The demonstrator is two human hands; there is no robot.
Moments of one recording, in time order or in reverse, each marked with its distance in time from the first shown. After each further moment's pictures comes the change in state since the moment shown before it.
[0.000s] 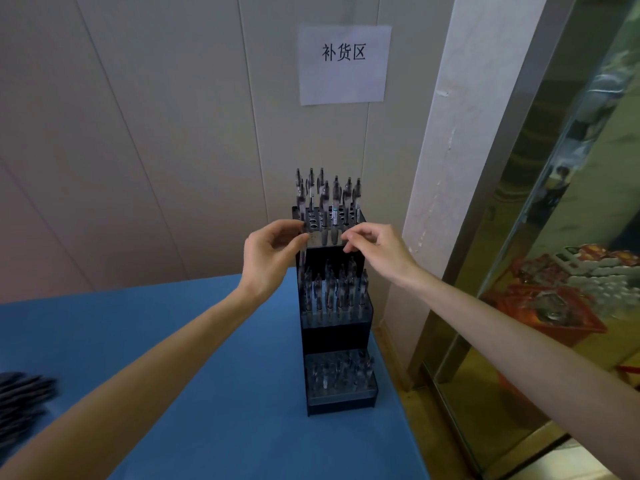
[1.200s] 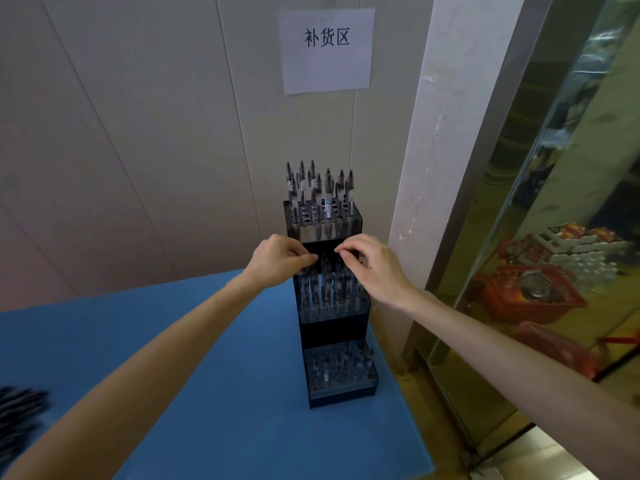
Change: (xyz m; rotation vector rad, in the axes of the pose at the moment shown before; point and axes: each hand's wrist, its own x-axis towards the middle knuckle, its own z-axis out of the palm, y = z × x) left_hand 0.026 -0.028 0.010 0.432 -0.405 -0.205; right_hand -0.025 0.041 0.023 -0.311 0.100 -0.206
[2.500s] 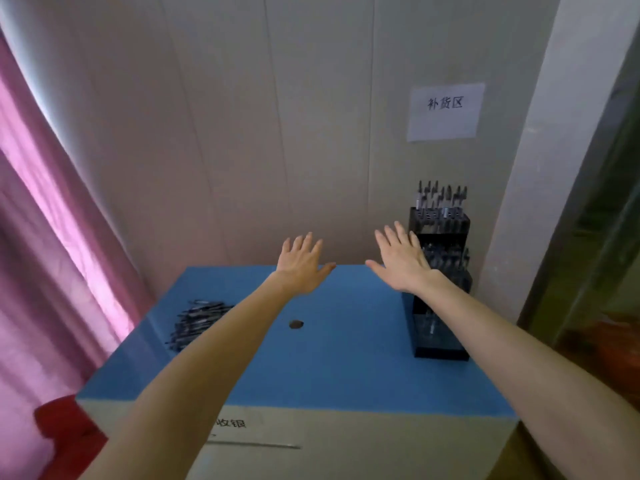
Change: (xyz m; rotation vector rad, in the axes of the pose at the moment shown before) left_hand -0.272 -0.056 -0.153 0.950 0.104 -0.128; right_hand -0.066 -0.263 0.057 -0.741 -0.325 -0.031
